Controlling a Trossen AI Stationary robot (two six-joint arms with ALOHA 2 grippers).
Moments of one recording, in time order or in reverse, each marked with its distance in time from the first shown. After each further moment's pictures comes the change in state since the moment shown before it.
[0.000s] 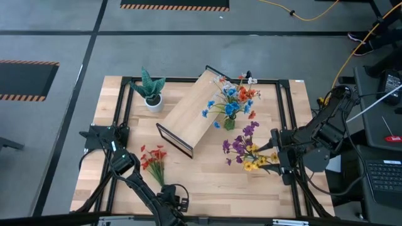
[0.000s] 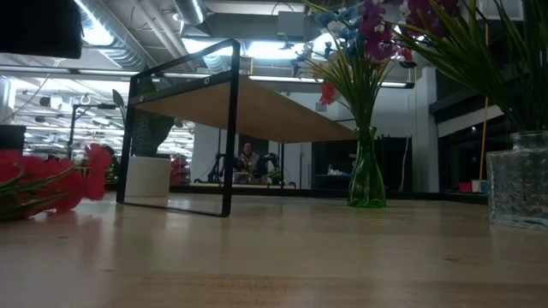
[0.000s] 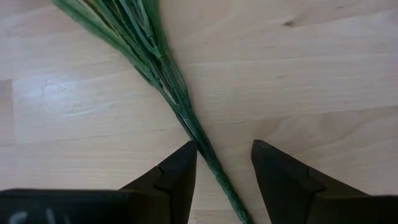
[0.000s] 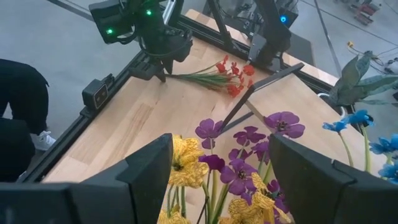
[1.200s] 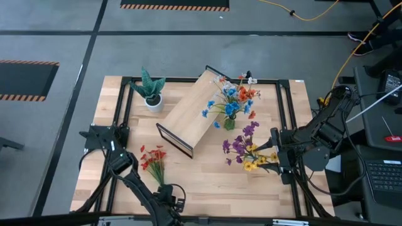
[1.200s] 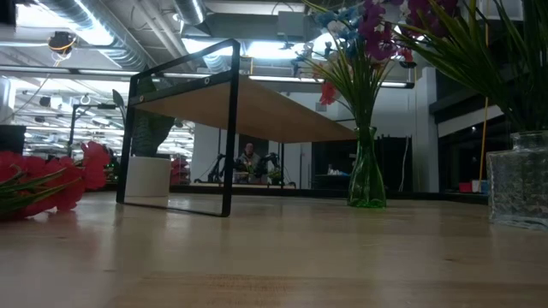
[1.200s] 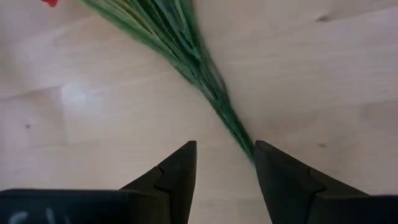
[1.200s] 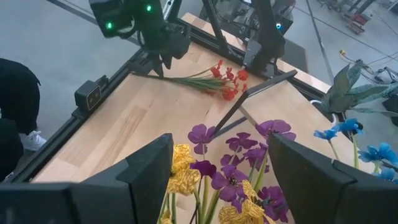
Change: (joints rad) left arm -0.011 -0.081 -0.016 -0.068 0.017 0.027; right arm -0.011 0.000 0.000 0.025 0.010 -0.053
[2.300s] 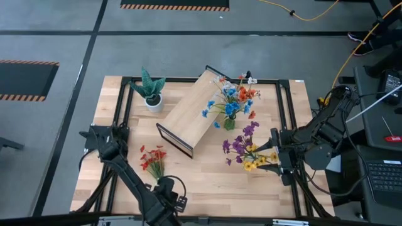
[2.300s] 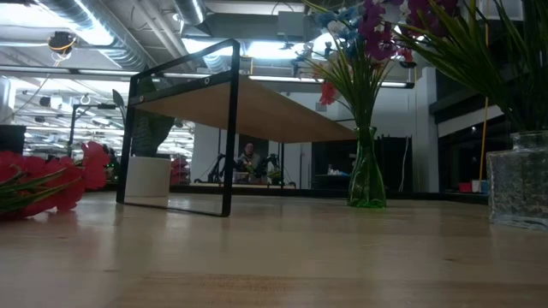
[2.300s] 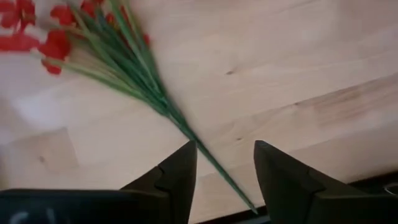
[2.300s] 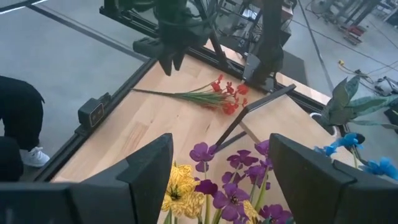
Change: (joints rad) left arm 0.022 -0.223 0.001 -0.001 -0.124 0.142; right arm 0.000 0.000 0.000 0.073 0.000 -0.029
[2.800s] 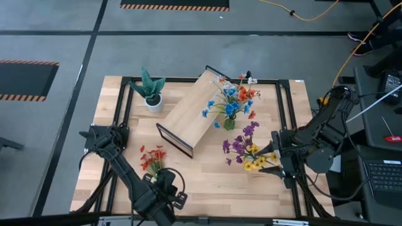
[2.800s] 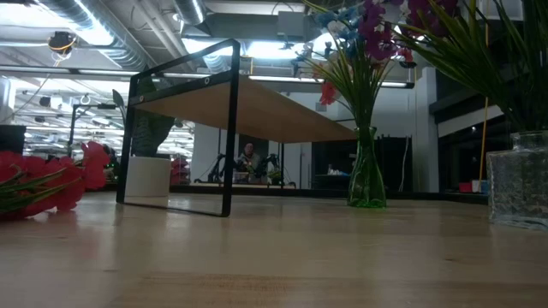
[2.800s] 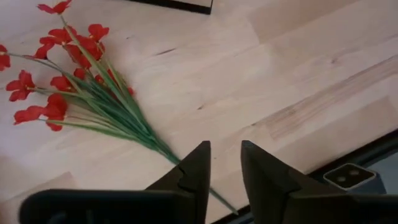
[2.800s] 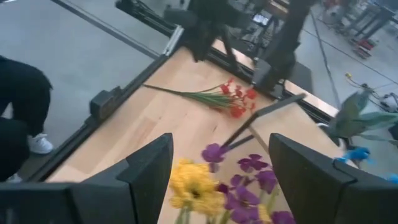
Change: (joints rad) left arm 0.023 -0.131 0.000 0.000 -0.129 0.159; right arm 0.041 0.012 0.000 0.002 -0.001 -0.051
